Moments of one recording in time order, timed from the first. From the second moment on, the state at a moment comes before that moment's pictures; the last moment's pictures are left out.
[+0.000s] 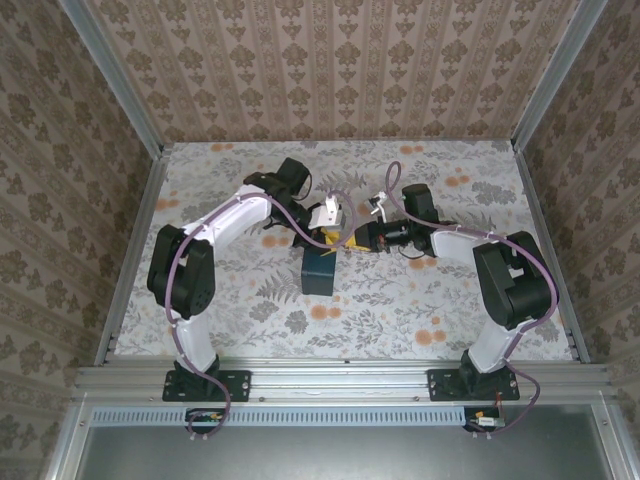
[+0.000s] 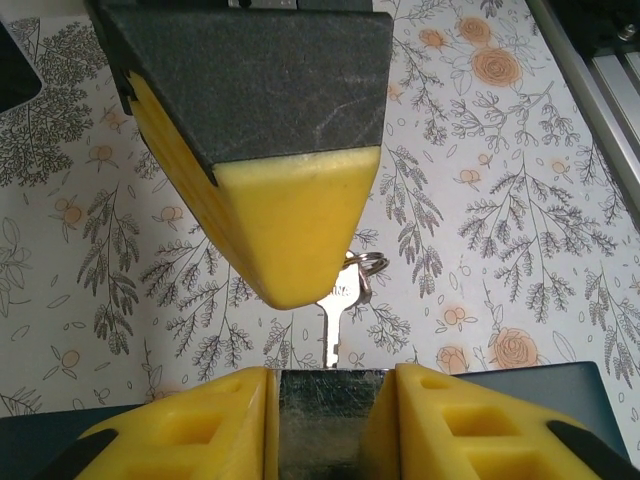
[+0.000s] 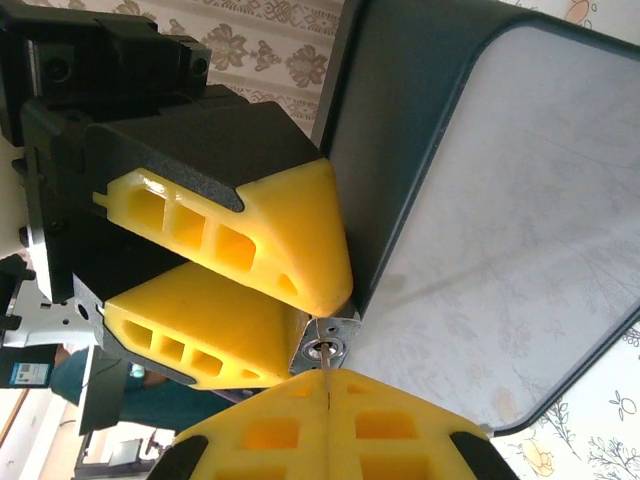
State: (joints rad) left arm -0.57 1.87 1.52 -0.91 0.80 1.11; right arm 0.28 1.73 0.91 0.16 -1.17 0.66
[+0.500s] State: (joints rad) left arm -0.57 1.87 1.53 -0.91 0.80 1.08; right arm 0.31 1.69 0.84 0.25 -1.10 0.65
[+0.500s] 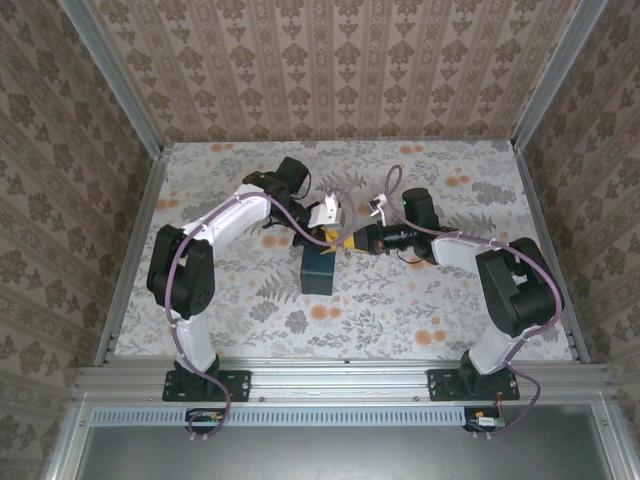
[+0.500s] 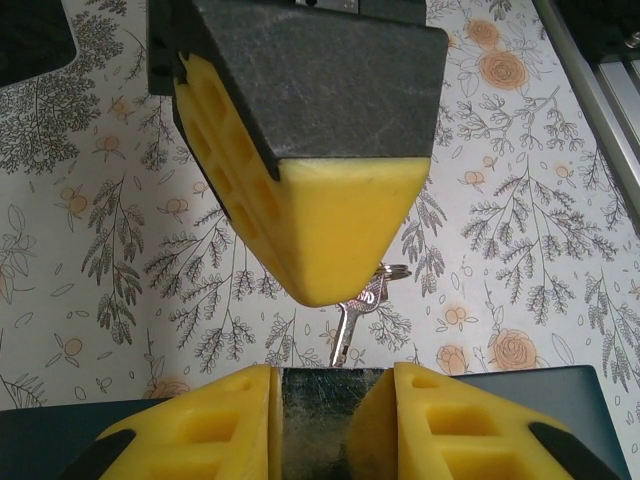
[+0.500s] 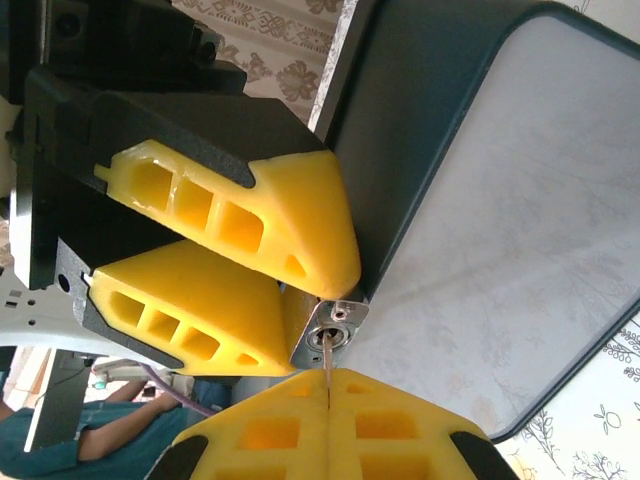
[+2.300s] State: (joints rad) left arm -0.52 1.87 1.52 -0.92 0.83 1.07; right arm 0.33 1.76 0.96 0.22 -1.13 0.71
